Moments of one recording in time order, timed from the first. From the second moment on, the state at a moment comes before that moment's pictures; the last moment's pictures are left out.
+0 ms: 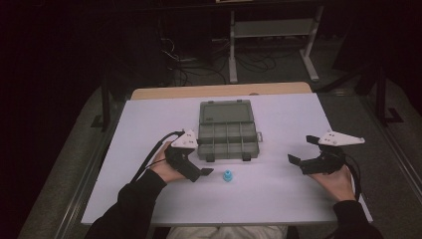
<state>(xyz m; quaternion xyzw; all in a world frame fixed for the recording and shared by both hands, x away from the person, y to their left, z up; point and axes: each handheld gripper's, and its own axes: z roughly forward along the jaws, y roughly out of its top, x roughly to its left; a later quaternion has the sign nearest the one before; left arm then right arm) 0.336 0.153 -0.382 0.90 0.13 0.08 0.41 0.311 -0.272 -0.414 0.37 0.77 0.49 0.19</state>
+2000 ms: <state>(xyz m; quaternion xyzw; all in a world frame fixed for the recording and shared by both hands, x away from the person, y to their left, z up) 0.341 0.091 -0.425 0.95 0.06 0.01 0.31 0.312 -0.272 -0.415 0.36 0.77 0.49 0.18</state>
